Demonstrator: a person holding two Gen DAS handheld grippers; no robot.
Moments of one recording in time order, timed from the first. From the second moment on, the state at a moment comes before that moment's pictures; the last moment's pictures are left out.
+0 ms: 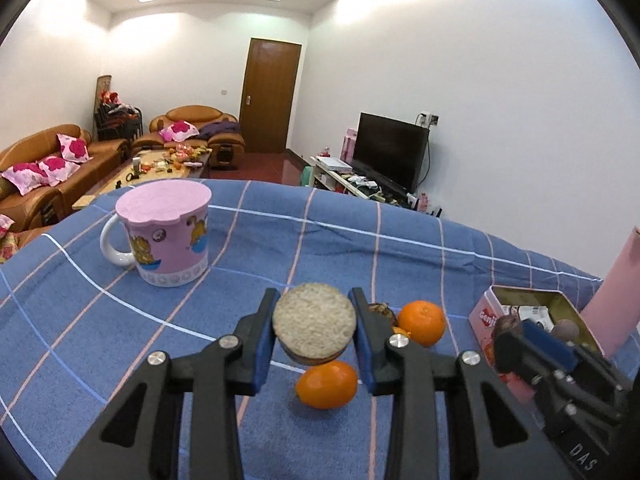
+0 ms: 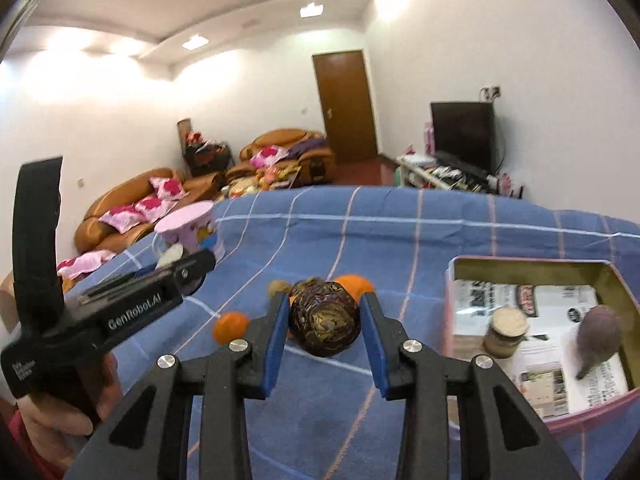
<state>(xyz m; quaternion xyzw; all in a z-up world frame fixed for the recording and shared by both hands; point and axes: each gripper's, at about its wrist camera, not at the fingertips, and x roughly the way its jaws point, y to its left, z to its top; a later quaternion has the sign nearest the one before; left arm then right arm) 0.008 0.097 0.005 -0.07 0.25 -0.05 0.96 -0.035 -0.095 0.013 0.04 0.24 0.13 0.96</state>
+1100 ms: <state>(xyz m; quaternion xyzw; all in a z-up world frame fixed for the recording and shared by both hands) -0.008 0.065 0.006 -0.02 0.21 -0.06 0.98 -0.057 -0.104 0.017 0.00 0.19 0.04 0.98</state>
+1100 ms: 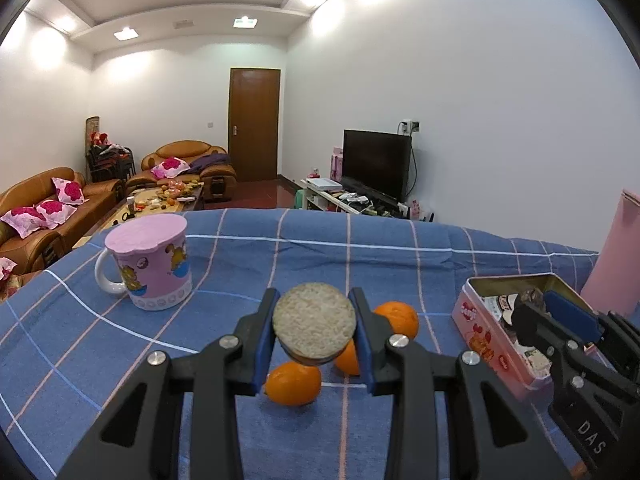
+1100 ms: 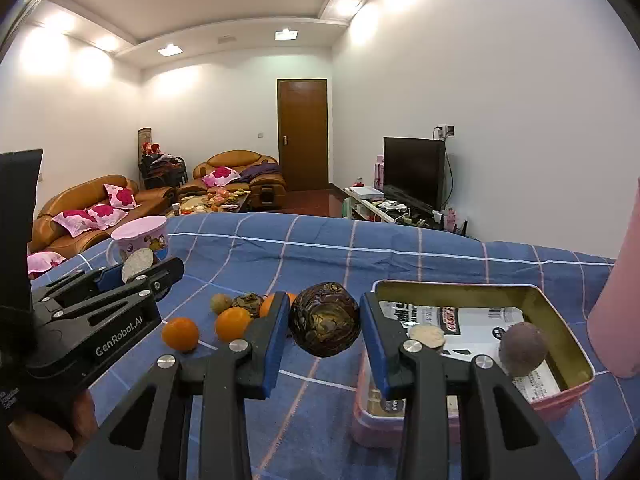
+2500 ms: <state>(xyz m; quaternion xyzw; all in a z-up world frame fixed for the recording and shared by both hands) -0.043 -0.014 0.007 0.01 0.22 -0.09 0.97 -0.094 -0.160 0.021 -0.01 0.19 0.00 0.98</state>
